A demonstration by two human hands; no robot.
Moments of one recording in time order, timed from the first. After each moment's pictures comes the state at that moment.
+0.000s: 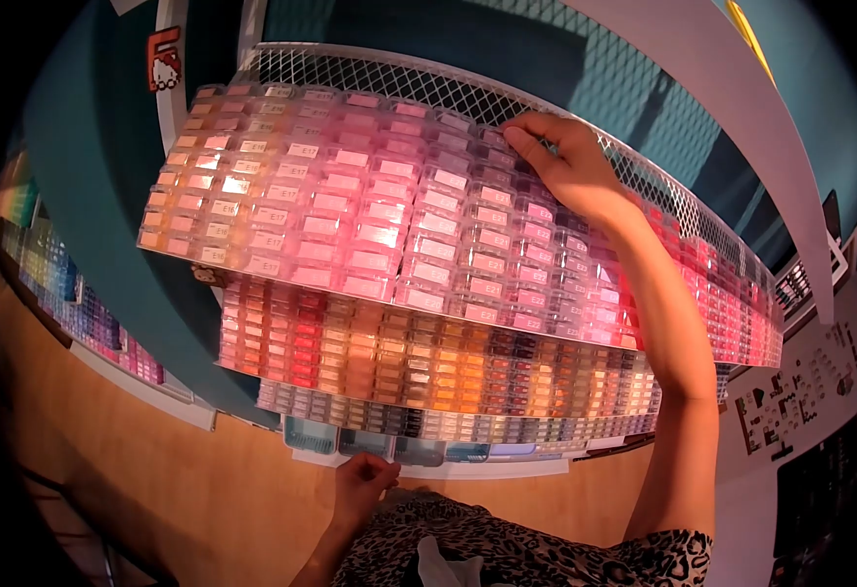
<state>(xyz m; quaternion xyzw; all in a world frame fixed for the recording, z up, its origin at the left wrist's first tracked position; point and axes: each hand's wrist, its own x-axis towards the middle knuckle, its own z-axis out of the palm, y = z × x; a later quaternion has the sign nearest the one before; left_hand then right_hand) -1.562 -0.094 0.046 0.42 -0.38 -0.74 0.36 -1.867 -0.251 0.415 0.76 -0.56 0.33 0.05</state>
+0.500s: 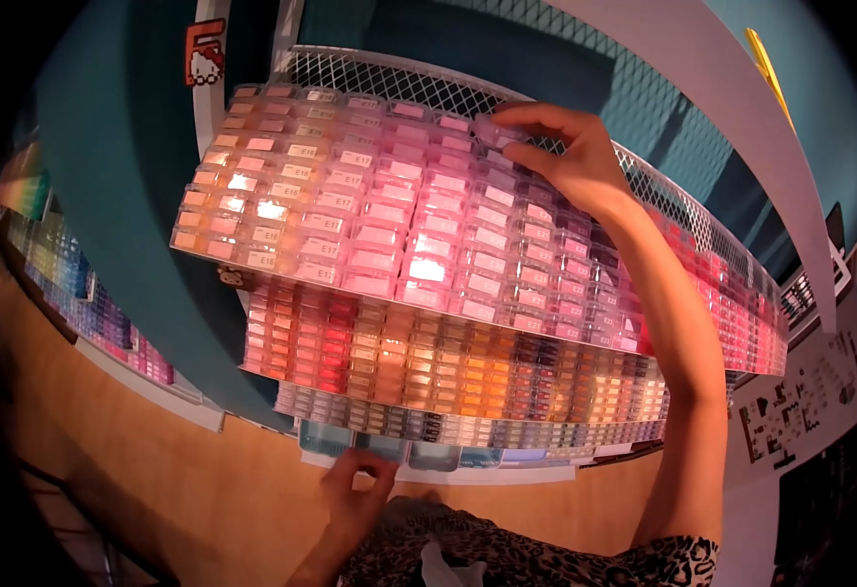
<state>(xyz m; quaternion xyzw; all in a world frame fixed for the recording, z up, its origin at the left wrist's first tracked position) -1.522 -0.107 0.108 0.40 -0.62 -0.44 0.51 -1.825 -0.274 0.421 0.77 -0.48 0.41 -0.04</state>
